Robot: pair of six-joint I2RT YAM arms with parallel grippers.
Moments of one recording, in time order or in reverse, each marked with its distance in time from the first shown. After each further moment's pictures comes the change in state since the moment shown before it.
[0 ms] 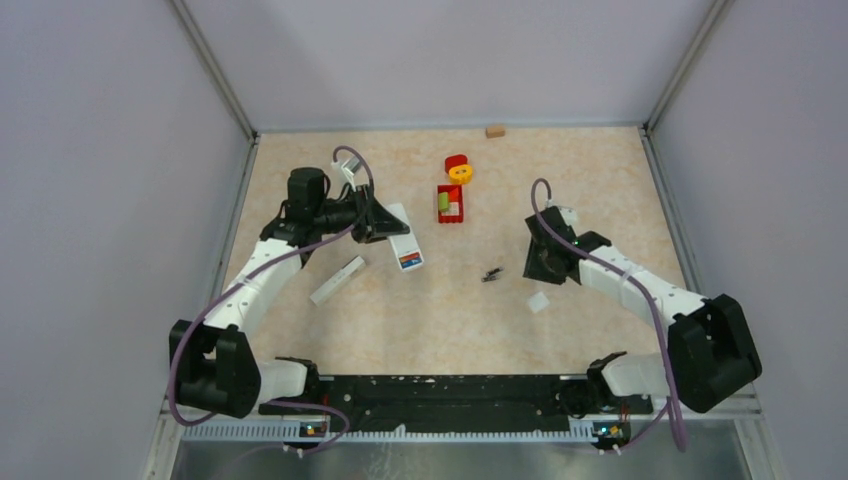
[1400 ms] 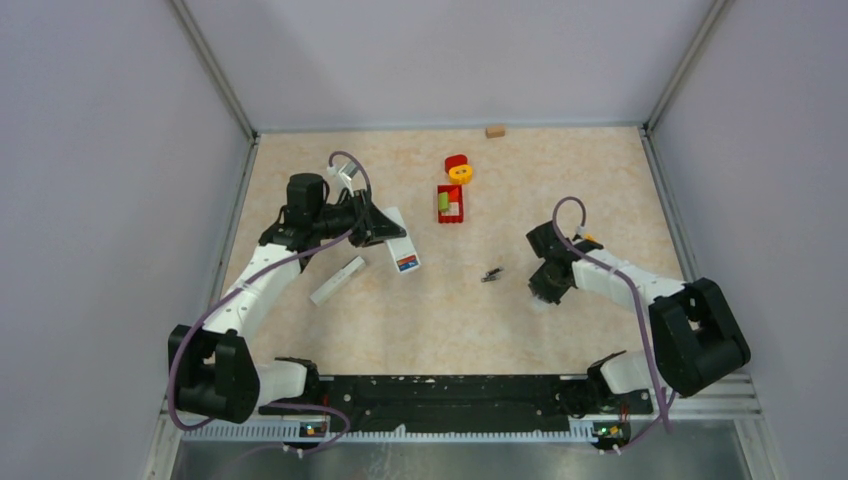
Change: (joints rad) left arm 0.006 -0.025 -0.040 -0.012 -0.071 0.040; right arm -0.051 0.083 -0.127 -0.005 -0.016 0.579
